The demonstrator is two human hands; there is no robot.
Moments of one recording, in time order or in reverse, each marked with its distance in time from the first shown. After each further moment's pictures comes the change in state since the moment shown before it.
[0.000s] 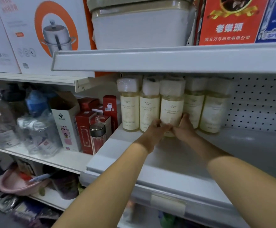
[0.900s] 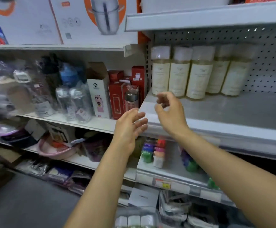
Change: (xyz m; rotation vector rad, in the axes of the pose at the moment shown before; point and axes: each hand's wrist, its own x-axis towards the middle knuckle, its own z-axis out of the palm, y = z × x) left_hand -0.189 -0.057 -0.158 -0.558 0.293 0.048; right_hand -0.215 -0.094 0.105 0.111 0.079 -0.369
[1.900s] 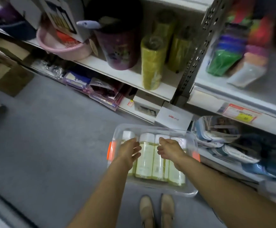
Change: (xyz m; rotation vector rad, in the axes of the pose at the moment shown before) left_hand -0.015 -0.315 -0.346 0.160 0.542 -0.845; right_hand -0.301 0.264 0.245 0.108 -0.756 1.305
